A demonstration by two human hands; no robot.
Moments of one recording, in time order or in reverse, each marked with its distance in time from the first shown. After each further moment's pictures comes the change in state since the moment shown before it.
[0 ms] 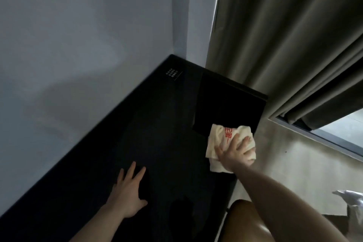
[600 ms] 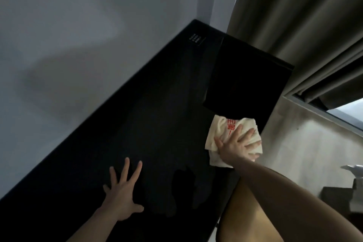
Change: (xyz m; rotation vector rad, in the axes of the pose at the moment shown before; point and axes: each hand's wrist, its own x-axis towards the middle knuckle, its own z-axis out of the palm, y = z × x) left_hand -0.084 -0.121 0.093 -0.015 -0.166 -0.134; right_hand -0.097 -0.007 0.103 -0.066 0.003 0.064
